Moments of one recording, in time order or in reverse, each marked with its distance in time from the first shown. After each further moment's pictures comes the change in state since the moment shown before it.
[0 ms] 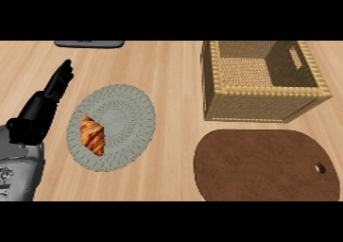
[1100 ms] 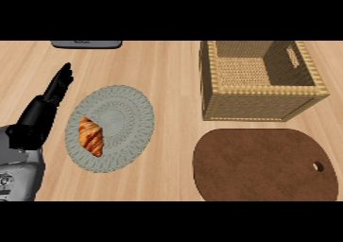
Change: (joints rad) left arm 0.031 -0.017 -0.001 -0.036 -0.016 0.000 0.002; right arm -0.036 0.173 0.265 0.012 0.219 -0.024 0.200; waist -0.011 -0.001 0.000
